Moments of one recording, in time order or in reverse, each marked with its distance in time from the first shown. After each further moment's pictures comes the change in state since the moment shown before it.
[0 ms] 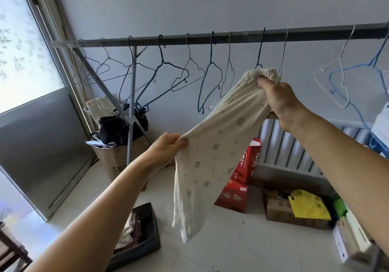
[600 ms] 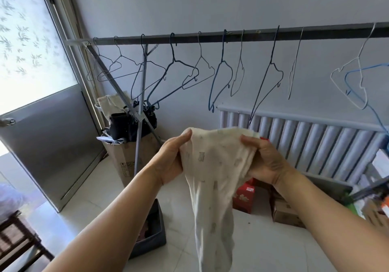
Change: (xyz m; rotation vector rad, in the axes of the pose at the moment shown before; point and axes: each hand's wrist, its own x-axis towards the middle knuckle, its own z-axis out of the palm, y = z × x) left_hand -0.029 0.010 0.009 -1.042 -0.114 -0.255; right_hand -0.058 0.095 0.038 0.730 -0.560 0.456
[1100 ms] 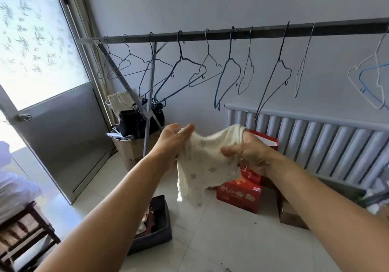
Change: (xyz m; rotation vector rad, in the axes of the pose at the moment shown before) left_hand 0.002 0.016 0.005 0.453 0.409 0.099; right_hand 0.023 0.002 0.028 -0.610 0.146 0.017
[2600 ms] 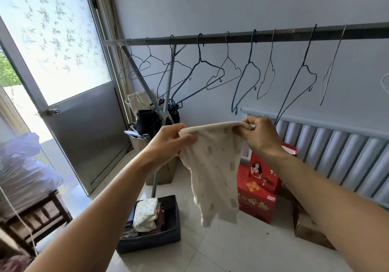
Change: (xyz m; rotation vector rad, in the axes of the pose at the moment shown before) left_hand -0.023 0.016 -0.046 0.265 -0.135 0.261; right_hand 0.028 -0.024 0.008 -0.532 0.349 -0.412
